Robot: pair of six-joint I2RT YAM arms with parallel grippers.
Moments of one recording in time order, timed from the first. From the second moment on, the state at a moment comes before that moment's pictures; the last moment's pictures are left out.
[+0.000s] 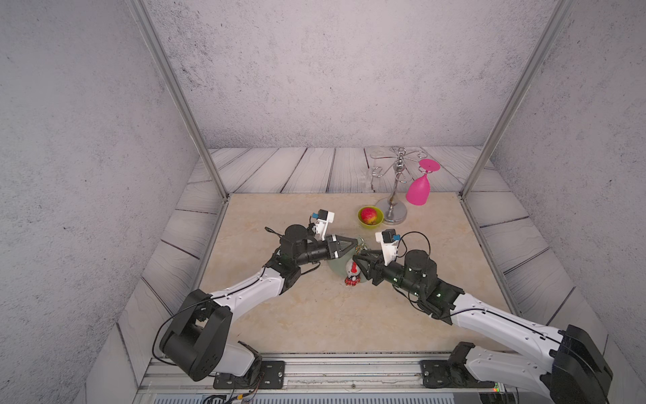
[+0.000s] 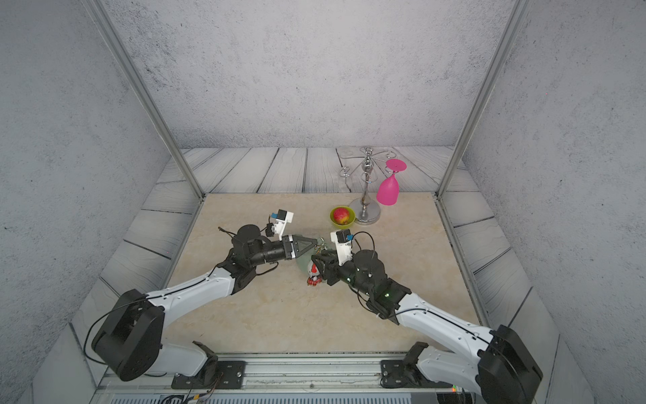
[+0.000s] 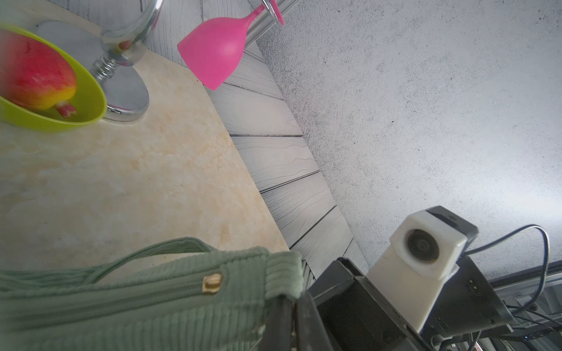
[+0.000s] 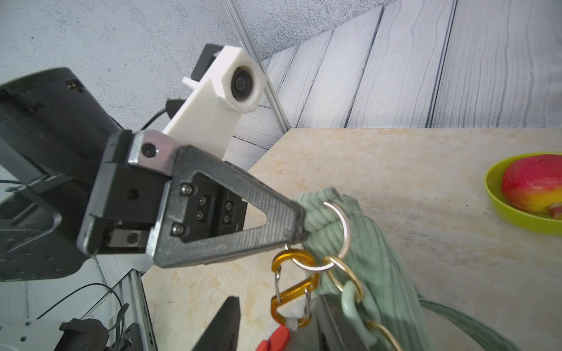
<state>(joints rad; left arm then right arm) -0.58 1.41 0.78 0.57 0.71 -0.96 0.78 1.11 0.63 0.28 -0.15 0.42</state>
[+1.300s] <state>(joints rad) -0.58 1.41 0.78 0.58 0.71 -0.98 0.71 1.19 0.63 0.38 -0.32 0.47</state>
